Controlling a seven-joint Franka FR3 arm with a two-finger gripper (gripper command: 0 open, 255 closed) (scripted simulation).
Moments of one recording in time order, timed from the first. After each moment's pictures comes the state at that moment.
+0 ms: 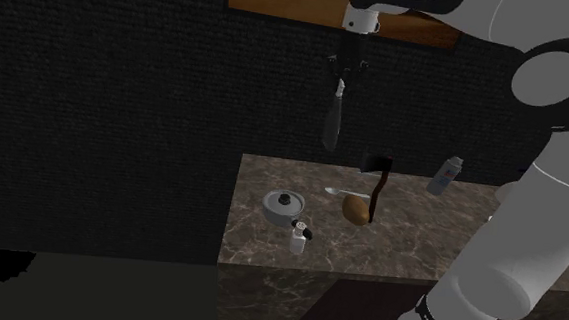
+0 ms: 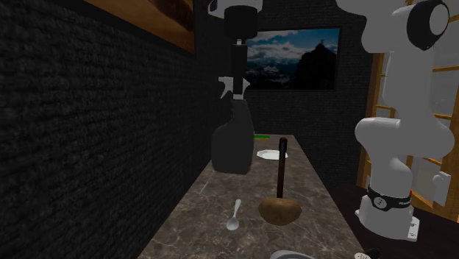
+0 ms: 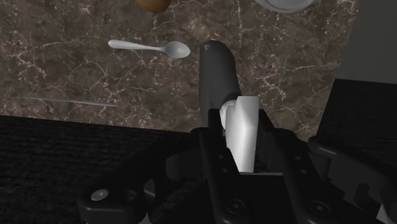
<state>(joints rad) -0.05 0.02 -0.22 -1.50 -0.02 1.54 0.40</state>
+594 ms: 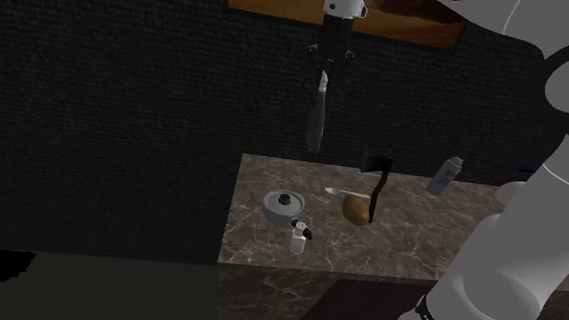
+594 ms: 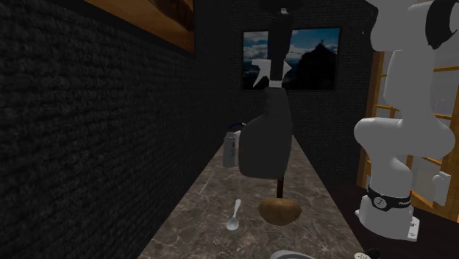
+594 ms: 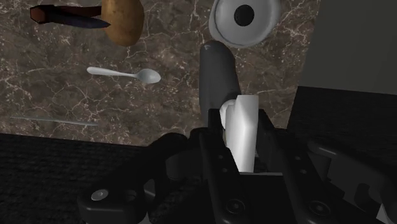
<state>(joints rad) 0.05 -0.04 -0.11 -1.49 -0.04 1.48 0.60</state>
